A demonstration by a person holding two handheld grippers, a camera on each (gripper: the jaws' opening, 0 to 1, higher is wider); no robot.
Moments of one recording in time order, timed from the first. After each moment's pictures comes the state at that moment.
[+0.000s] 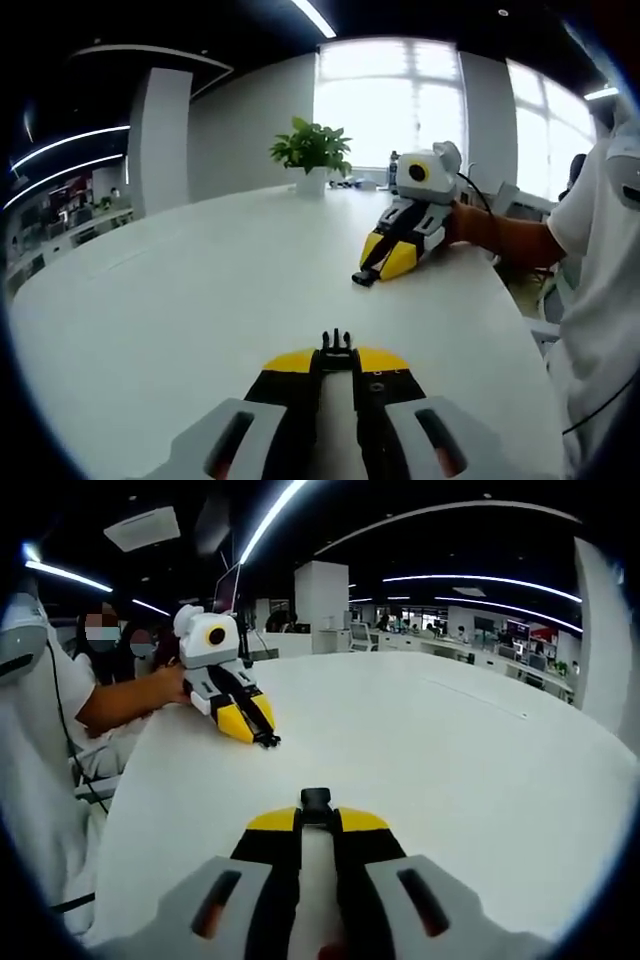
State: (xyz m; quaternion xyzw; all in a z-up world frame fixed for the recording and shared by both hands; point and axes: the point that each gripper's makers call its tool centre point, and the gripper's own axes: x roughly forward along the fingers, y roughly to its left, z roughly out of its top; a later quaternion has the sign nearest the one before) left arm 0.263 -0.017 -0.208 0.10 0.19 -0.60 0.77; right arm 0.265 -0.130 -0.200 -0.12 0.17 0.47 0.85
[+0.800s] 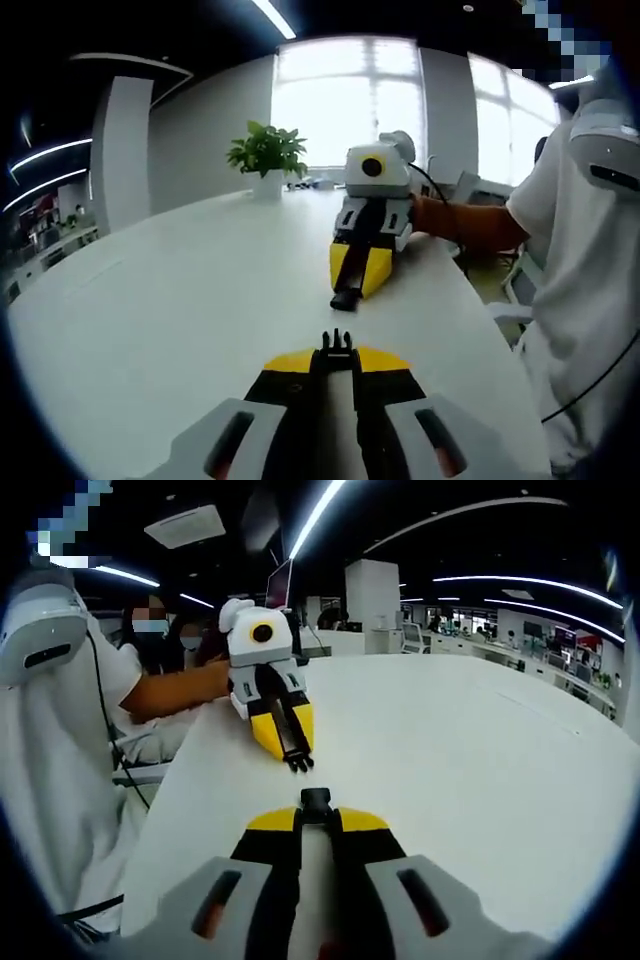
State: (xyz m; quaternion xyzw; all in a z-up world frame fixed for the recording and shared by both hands) left arm 0.227 -0.029 -0.208 0.12 0.17 -0.66 0.72; right arm 0.227 -0.091 -0.199 -0.12 0.17 0.57 0.79
